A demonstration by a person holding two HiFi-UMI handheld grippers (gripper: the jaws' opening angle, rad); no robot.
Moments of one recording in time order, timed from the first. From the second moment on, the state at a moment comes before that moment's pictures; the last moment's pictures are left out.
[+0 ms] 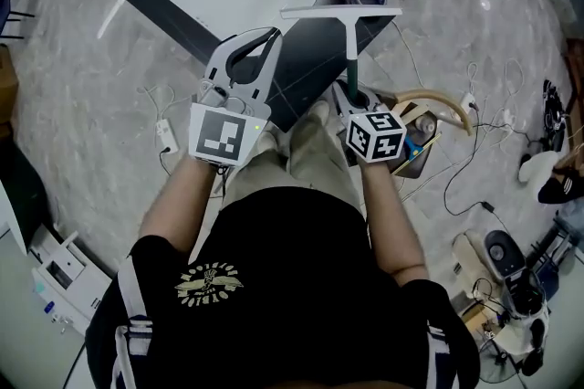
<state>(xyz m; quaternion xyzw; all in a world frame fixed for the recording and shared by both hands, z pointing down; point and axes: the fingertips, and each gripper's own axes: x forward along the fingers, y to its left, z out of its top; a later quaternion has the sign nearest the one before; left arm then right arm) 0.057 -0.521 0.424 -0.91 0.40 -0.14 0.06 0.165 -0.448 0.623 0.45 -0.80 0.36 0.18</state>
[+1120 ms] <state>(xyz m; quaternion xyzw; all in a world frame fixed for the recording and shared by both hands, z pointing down) 0.048 -0.511 0.458 -0.91 0.39 -0.14 0.03 0.121 -0.469 0.757 0.47 -0.69 0.50 0.21</state>
